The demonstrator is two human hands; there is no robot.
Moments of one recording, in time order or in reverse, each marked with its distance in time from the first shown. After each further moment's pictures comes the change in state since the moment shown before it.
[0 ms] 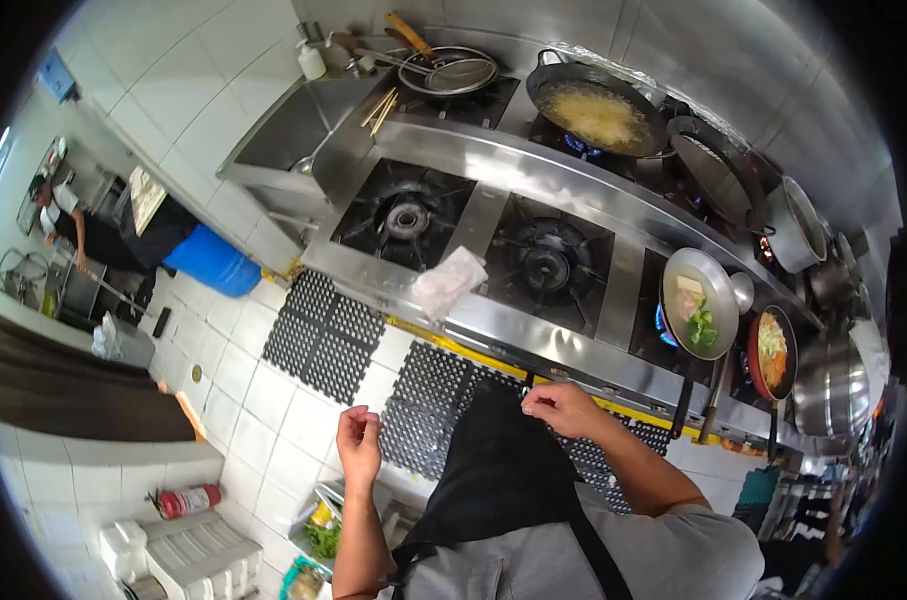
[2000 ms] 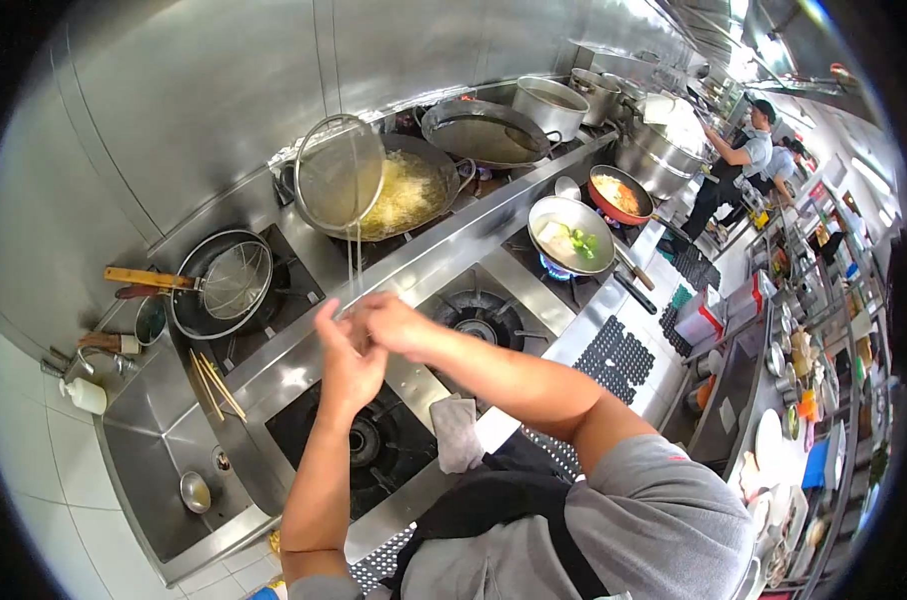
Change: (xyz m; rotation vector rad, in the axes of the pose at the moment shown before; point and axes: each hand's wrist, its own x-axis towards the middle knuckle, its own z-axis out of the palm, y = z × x) left_hand 0.423 0.206 0.305 0.037 -1.317 0.558; right_hand 0.386 -0.158 -0.149 0.794 1.037 0.094
